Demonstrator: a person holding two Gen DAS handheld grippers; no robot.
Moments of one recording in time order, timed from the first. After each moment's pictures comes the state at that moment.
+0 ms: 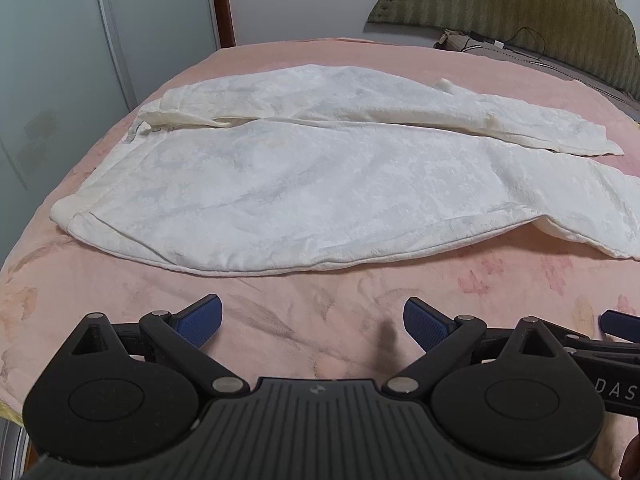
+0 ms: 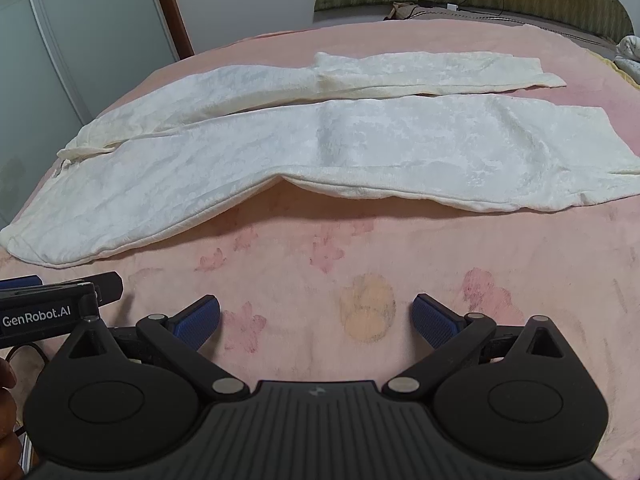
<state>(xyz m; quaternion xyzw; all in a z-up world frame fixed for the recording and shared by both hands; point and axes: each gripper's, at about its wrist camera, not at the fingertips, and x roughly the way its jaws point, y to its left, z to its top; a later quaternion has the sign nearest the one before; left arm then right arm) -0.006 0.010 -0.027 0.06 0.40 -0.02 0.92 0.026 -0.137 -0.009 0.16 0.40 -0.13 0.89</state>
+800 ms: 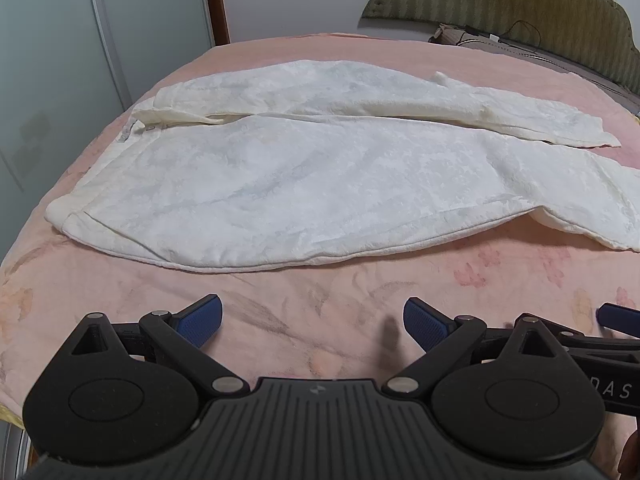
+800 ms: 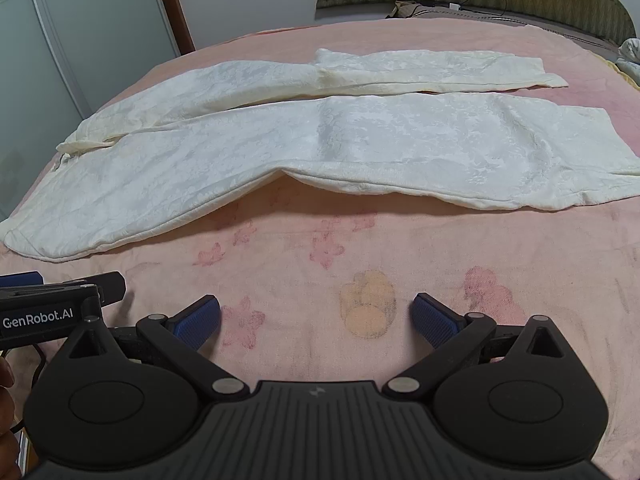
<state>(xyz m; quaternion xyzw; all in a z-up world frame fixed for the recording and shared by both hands) -0.005 0.007 -0.030 0.06 0.40 -0.03 0.91 0.027 -0.136 -0.010 0.16 0.41 -0.13 0.89</state>
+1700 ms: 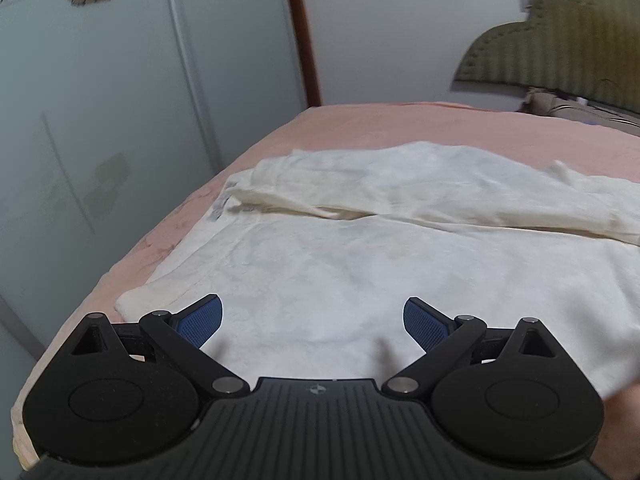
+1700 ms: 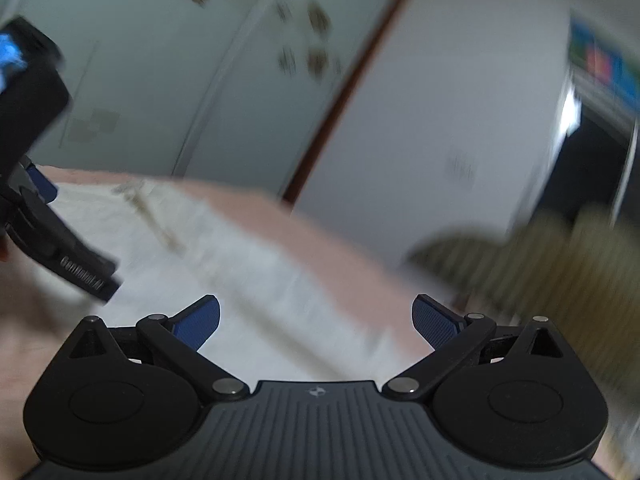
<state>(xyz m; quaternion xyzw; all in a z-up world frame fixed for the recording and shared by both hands) 0.076 0.055 -0.012 0.06 0.31 0.11 0.94 0.105 -0.092 0.053 -0.31 0.06 0.01 0.95</state>
